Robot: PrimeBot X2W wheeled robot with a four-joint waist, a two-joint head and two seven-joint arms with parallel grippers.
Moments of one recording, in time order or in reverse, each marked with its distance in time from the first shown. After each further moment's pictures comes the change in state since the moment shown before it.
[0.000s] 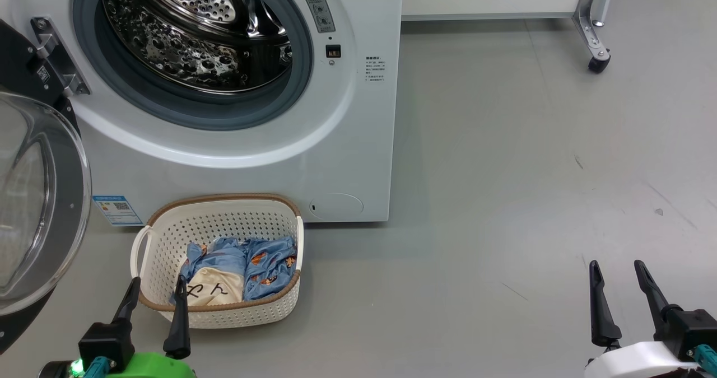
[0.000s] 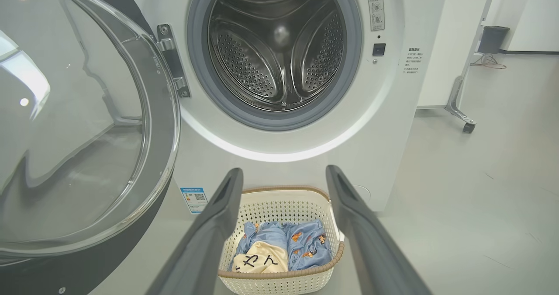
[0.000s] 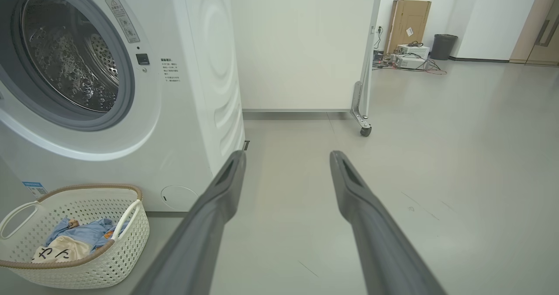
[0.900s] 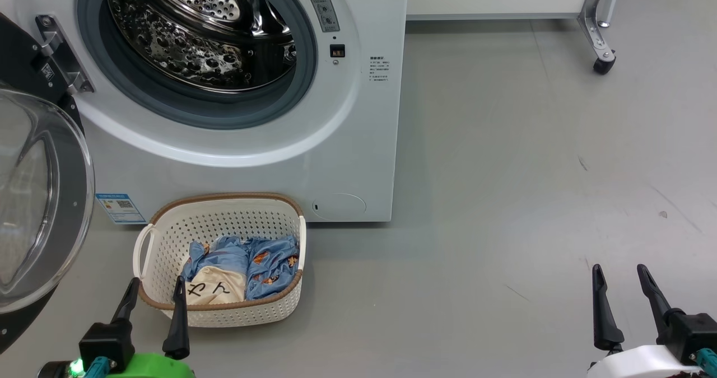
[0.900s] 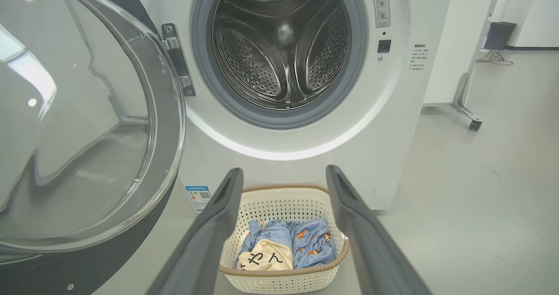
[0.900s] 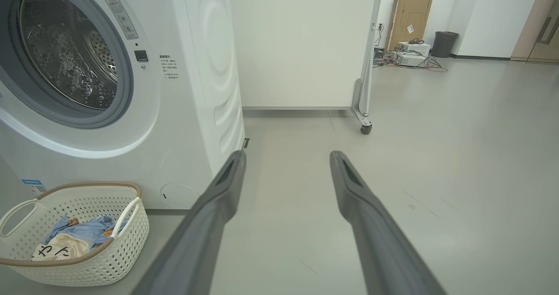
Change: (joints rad) left arm 0.000 -0.002 0.007 0.003 0.017 0.000 0.000; right arm 0.009 0.002 -0.009 0.000 0.000 0.000 0.000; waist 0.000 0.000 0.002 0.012
